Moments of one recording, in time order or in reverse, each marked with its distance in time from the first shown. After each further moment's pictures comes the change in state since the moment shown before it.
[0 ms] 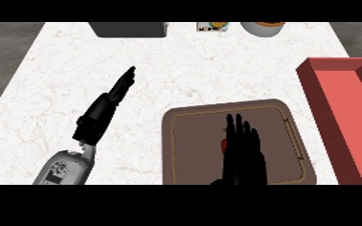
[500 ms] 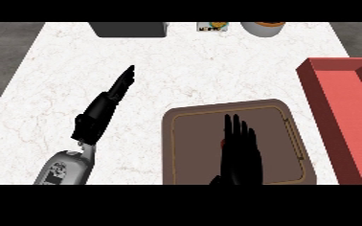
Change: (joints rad) left arm 0.007 -0.040 0.042 -0.029 -0.034 -0.040 0.036; right arm -0.019 0.011 -0.029 0.075 -0.033 0.007 -0.015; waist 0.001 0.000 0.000
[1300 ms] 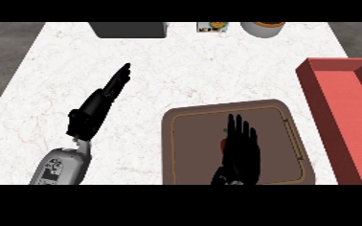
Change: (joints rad) left arm -0.009 -0.027 0.082 0.024 -0.032 -0.082 -0.012; right arm -0.035 0.005 -0.074 0.166 -0.032 -0.049 -0.028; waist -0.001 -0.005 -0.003
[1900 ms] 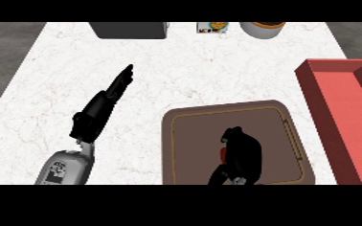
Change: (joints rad) left arm 0.014 -0.036 0.005 -0.017 -0.036 -0.008 0.006; right arm -0.010 -0.013 -0.026 0.042 -0.007 -0.011 -0.042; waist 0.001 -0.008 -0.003
